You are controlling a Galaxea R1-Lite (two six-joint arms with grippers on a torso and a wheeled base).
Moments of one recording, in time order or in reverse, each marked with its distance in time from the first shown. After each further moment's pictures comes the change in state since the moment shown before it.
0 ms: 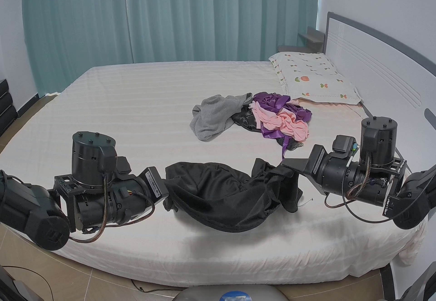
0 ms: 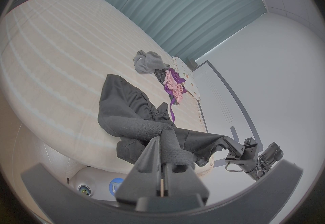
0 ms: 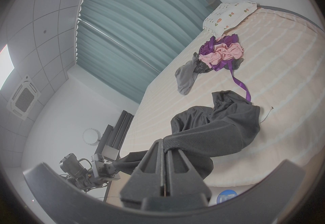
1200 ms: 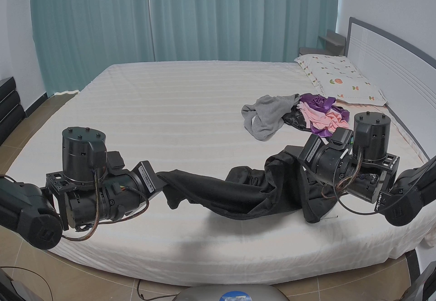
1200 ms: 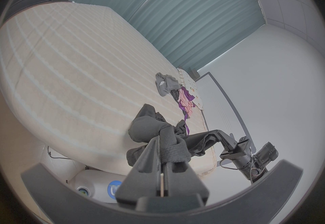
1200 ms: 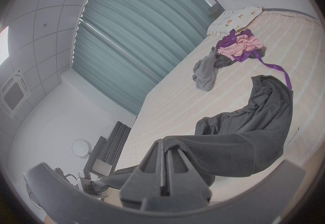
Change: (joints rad) left arm 0.013 -0.040 0.005 -0.004 0.000 0.003; right arm 0.010 0.048 -0.052 -0.042 -0.169 -0.003
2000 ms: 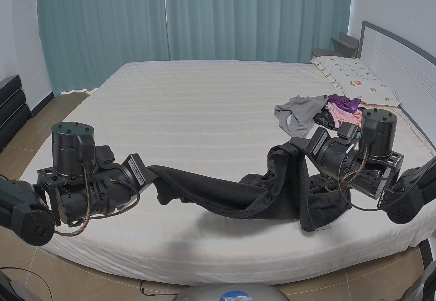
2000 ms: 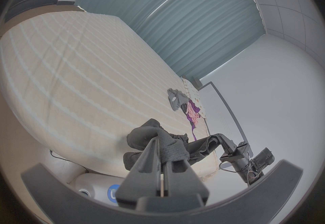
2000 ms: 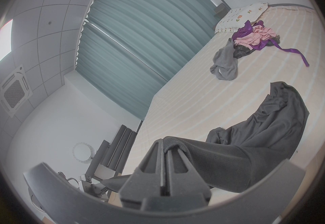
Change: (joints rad) left arm 0.038 -0.034 0.001 0.003 -0.003 0.001; right arm -0.033 -0.003 0.012 -0.069 0.013 0.001
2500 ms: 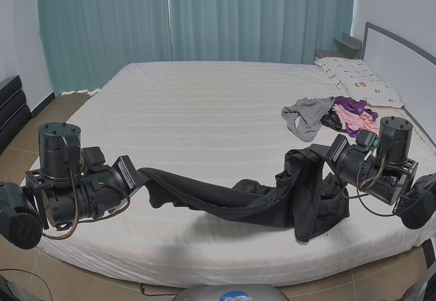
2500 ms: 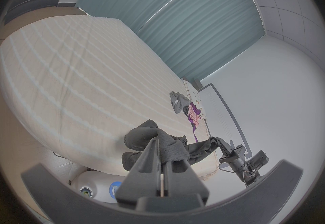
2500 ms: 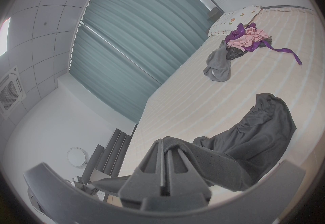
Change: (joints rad) left arm 0.007 -0.077 0.024 0.056 0.001 0.004; right arm -0.076 -0.079 0.115 -0.007 0.000 -0.001
